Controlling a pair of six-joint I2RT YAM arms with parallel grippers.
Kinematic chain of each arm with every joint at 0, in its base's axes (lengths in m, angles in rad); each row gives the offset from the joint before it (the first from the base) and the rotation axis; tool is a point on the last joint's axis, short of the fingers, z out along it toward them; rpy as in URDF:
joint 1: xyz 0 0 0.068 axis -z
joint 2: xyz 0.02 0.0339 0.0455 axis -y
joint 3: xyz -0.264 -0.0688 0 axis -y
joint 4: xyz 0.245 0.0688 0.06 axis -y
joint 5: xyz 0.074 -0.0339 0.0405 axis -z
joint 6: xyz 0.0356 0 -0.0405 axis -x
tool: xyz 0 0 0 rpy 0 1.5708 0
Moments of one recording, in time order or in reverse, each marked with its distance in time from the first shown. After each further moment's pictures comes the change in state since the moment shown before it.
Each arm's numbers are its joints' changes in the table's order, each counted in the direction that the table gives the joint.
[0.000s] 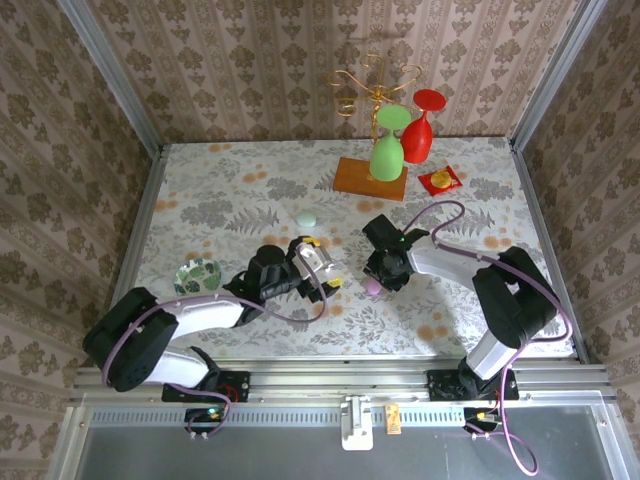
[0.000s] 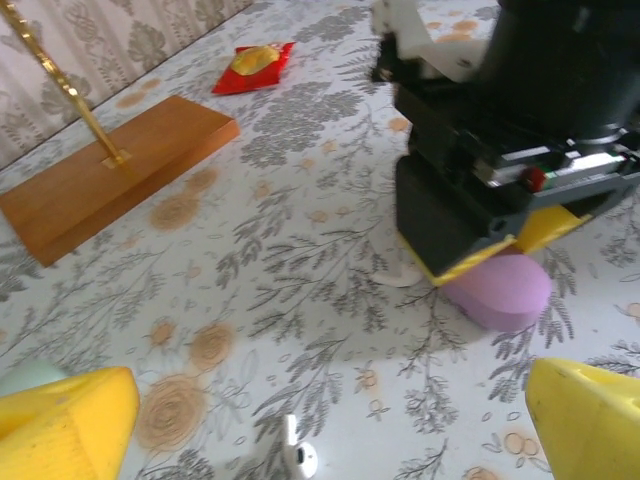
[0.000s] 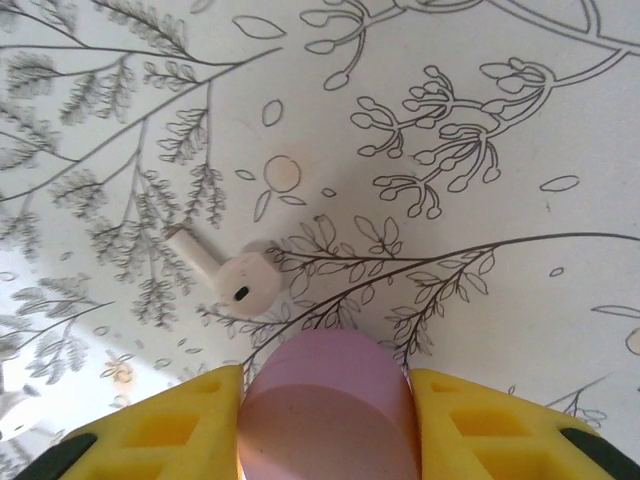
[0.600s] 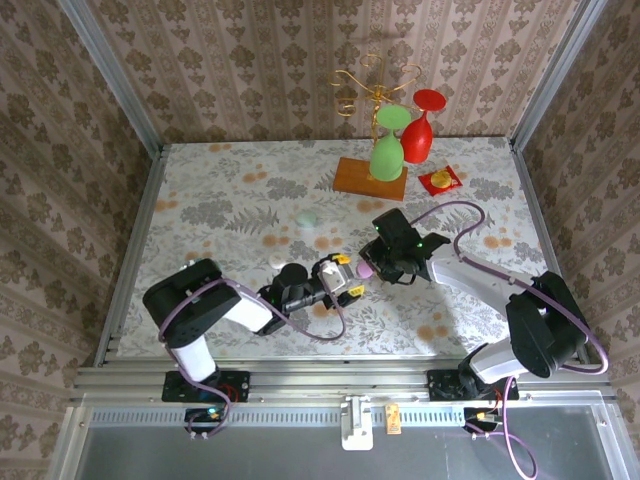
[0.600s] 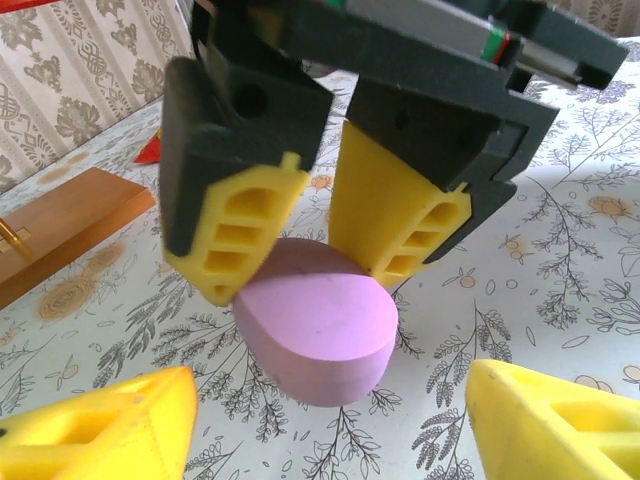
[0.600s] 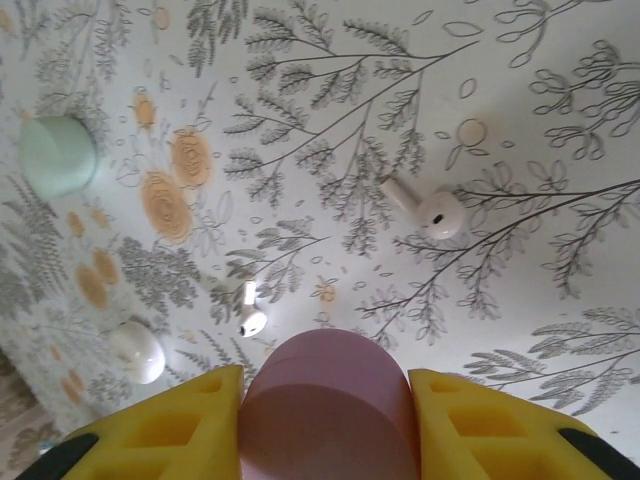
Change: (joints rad) left arm 0.155 -0.362 0.003 0.498 -0.057 0.018; right arm 0.002 0.180 -0.047 0.145 -0.063 -0.119
